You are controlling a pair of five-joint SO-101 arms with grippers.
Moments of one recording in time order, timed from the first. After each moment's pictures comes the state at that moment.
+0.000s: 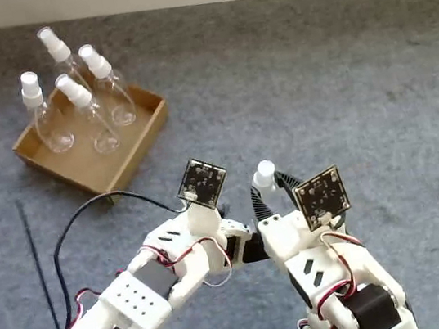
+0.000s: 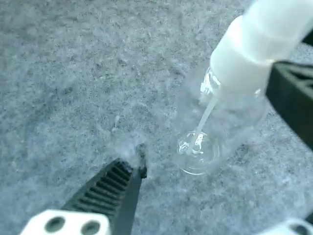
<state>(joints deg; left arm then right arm) 35.4 -50.2 78.5 20.4 19.6 -26.1 -105.1 76.3 58.5 1.3</state>
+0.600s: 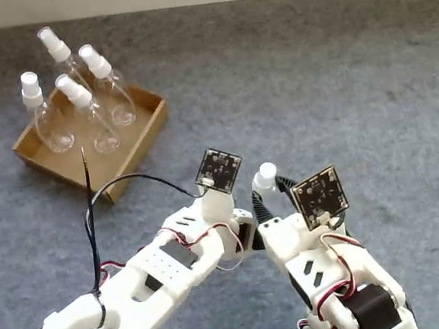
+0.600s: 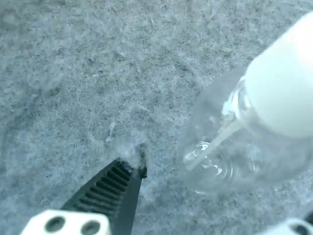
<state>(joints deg) 35.2 -26.2 71.3 7.5 19.6 -26.1 -105.1 76.3 61.1 1.3</state>
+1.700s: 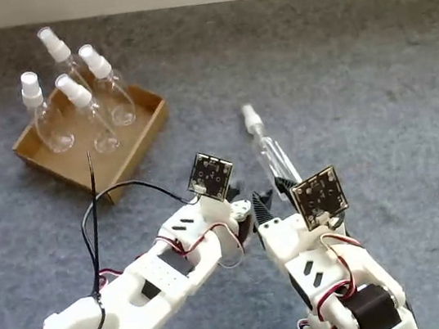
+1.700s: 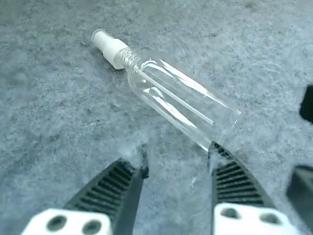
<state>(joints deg) 35.1 -26.2 75.9 -10.6 19.6 -26.1 -105.1 76.4 61.3 1.3</state>
